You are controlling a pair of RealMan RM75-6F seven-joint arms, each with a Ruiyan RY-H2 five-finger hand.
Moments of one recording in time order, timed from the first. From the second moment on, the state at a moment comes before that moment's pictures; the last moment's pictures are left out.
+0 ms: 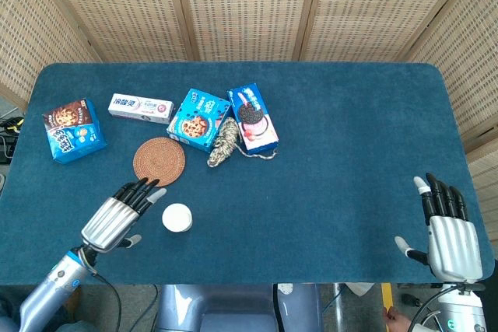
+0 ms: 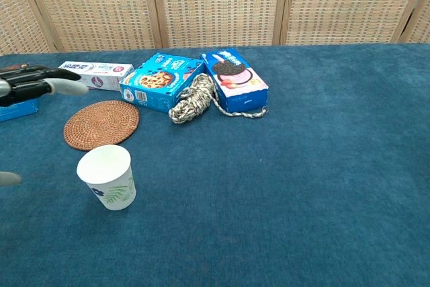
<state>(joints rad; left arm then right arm) -0.36 -1.24 -0.03 -1.72 1.72 1.14 0.37 0.04 -1.04 0.09 -2.25 -1.39 1.58 -0.56</state>
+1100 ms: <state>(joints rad) -0.57 -1.44 -0.05 -1.53 1.64 0.96 0.35 0.06 -1.05 0.11 -2.24 -1.32 1.57 -0.57</state>
